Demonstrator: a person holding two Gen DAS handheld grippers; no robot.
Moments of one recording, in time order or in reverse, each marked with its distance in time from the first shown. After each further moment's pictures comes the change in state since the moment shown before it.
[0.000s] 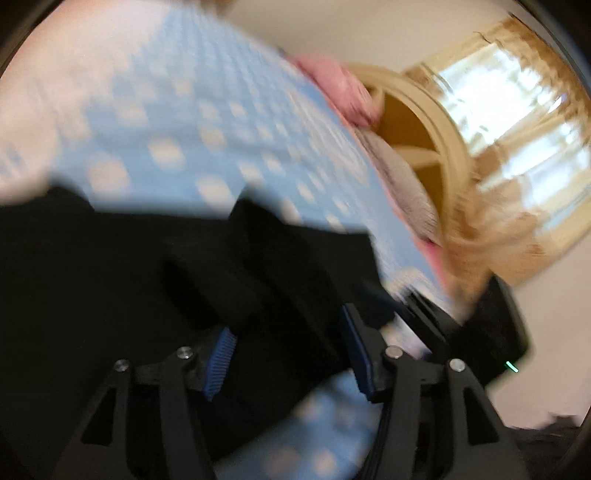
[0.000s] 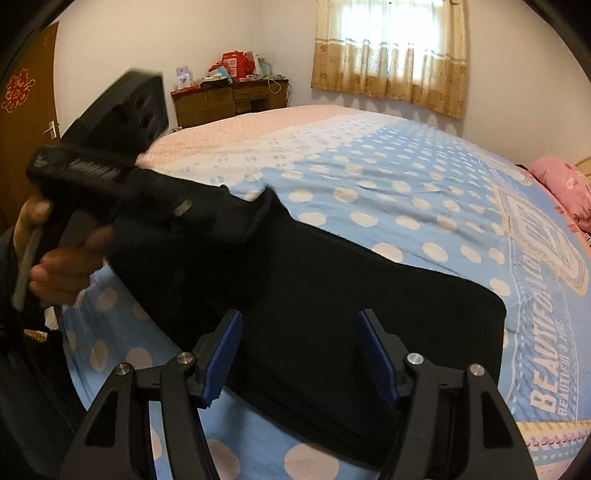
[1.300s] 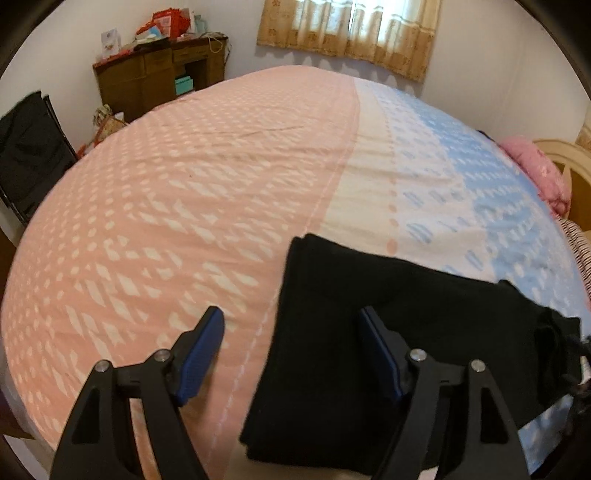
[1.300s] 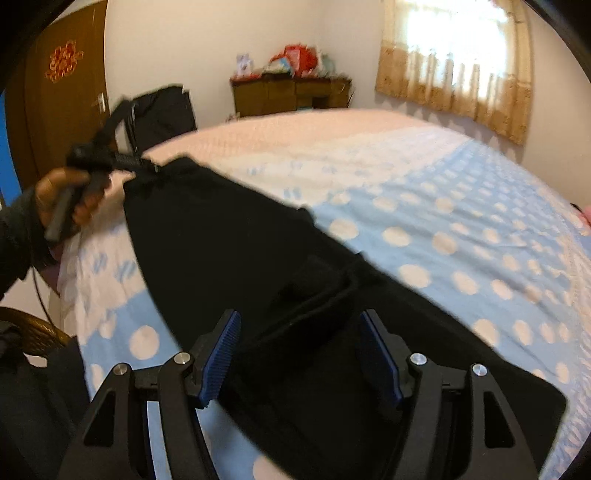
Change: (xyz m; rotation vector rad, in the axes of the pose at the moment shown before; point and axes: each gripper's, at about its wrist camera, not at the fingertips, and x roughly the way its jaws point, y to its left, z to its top) left arm -0.225 0.150 -0.038 -0.165 -0.414 0.922; right arm 0.043 0.060 0.044 -0.156 -0.006 0.175
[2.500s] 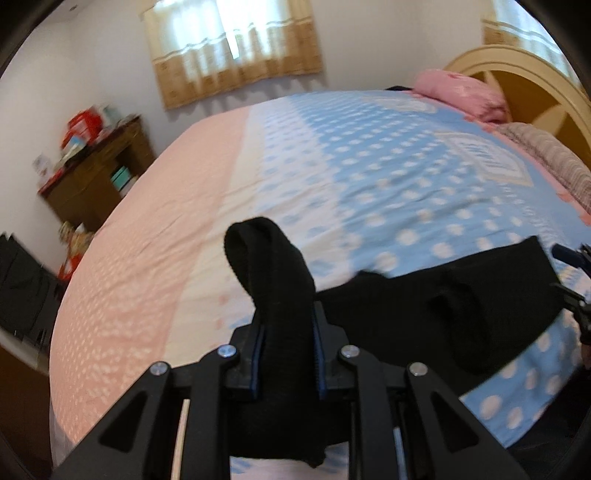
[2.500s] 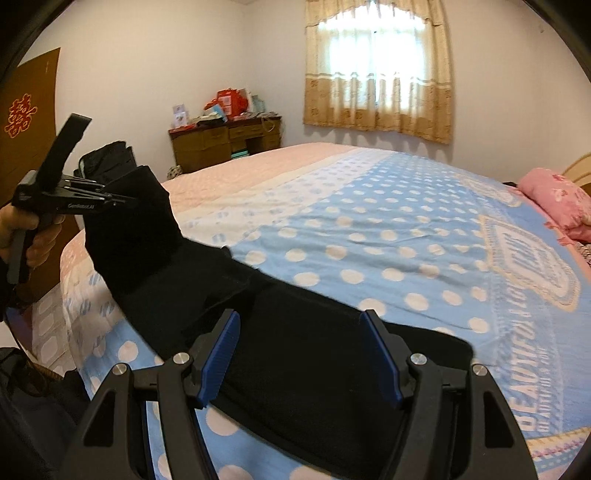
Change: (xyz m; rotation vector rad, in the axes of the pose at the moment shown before) left arm -0.100 -0.183 -0.001 0.451 -0.098 -0.027; right arm -0.092 -0.046 -0.024 0.176 -0.143 -0.189
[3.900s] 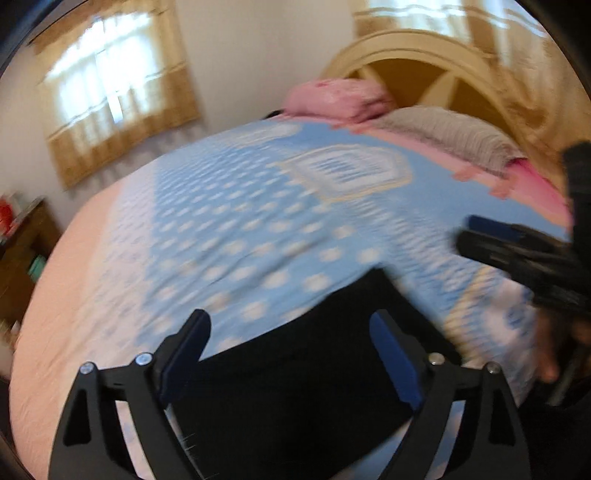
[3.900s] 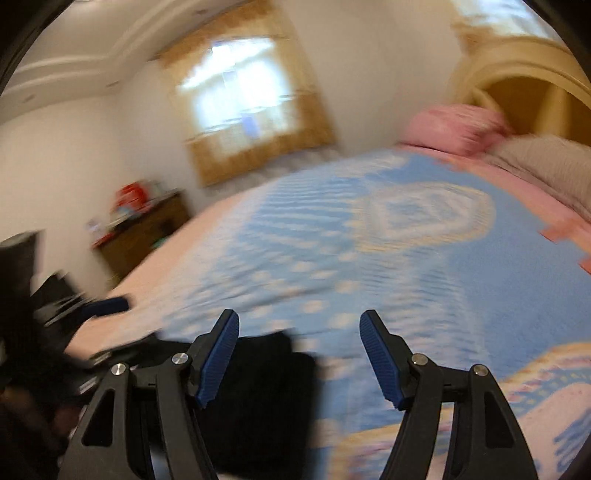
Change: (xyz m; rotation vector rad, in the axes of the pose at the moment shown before) left arm -0.003 -0.194 0.052 0.229 -0.109 -0.233; right arm -0.068 -0.124 -0.011 0.424 -0.157 -0.139
